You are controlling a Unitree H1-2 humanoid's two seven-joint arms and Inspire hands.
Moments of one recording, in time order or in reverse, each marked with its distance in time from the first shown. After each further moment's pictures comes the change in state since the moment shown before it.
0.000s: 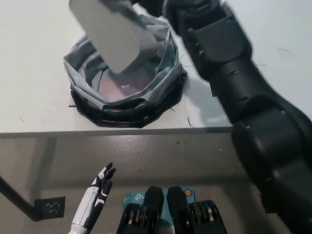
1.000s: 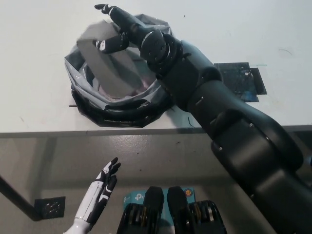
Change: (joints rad) left_arm -0.031 0.015 -0.026 -0.009 0.001 -0.003 -0.011; right_arm 0.002 0.058 0.331 0.244 -0.235 -0.276 -0.242
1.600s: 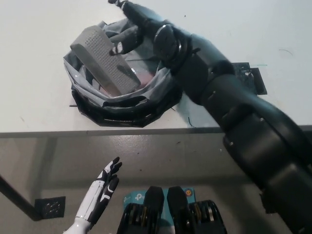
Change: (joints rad) left_arm -0.006 0.006 -0.008 -0.006 0.015 -0.001 -0.002; right_arm -0.003 -0.069 0.071 0.000 -0.079 -0.024 -0.018
